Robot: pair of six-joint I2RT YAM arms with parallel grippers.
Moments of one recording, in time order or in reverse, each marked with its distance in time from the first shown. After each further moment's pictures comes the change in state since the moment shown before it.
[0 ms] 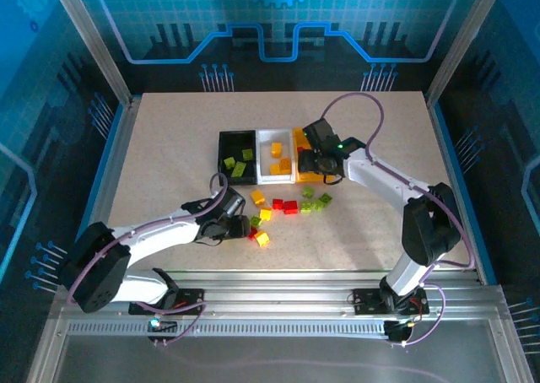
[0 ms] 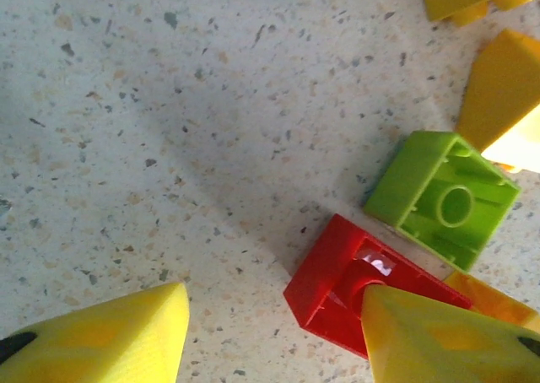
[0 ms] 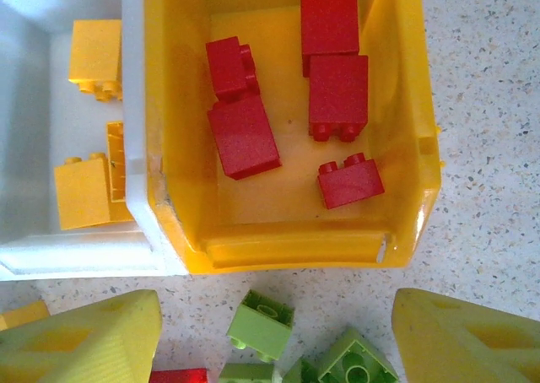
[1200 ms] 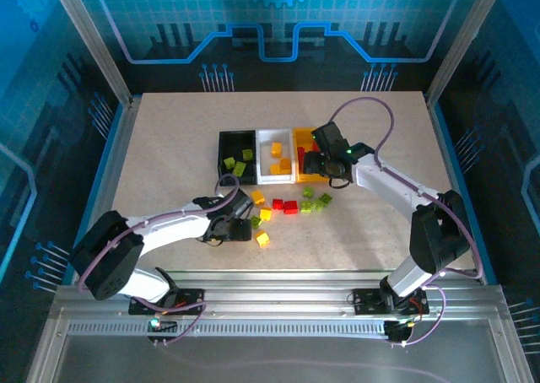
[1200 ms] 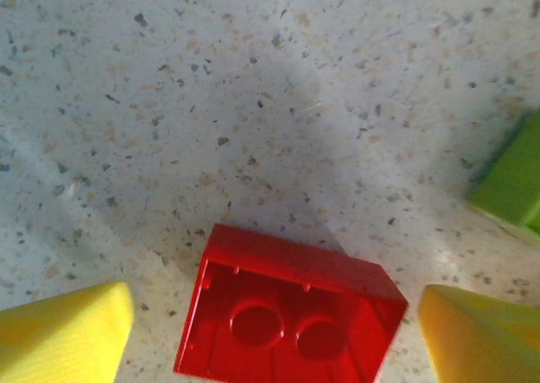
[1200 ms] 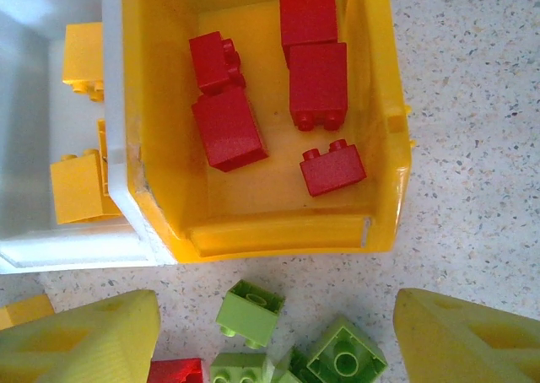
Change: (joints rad) left arm -0.040 0.105 0.079 -0.143 -0.119 0.019; right arm -0.031 -0.069 -0.089 0.048 -0.035 0.014
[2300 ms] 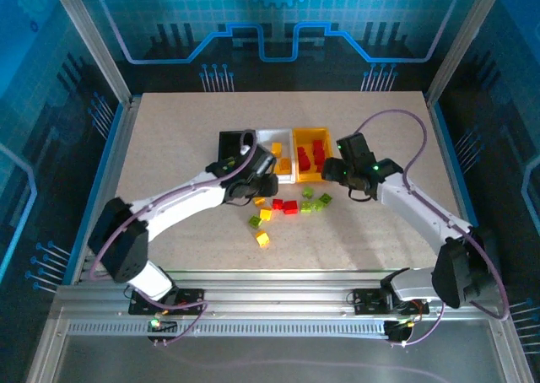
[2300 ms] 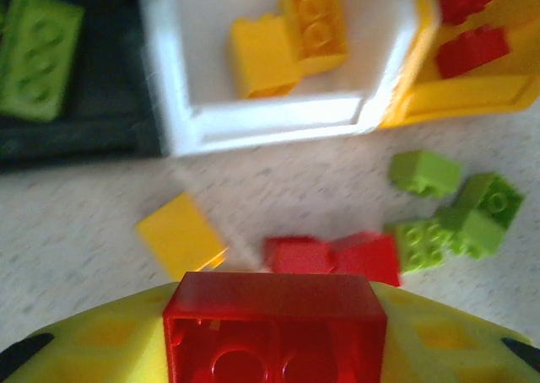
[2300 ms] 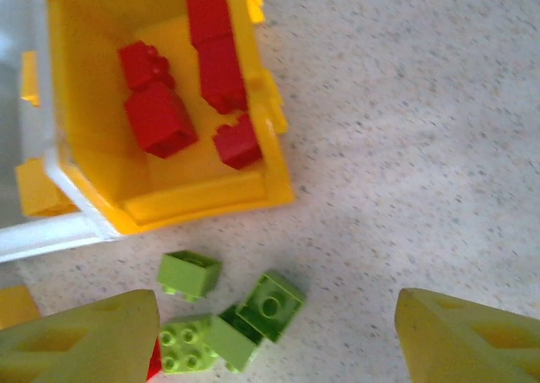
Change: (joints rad) left arm -0.008 0.172 0.517 0.029 0.009 0.098; right arm -0.090 -0.262 -0.216 0.003 -0.005 0.044
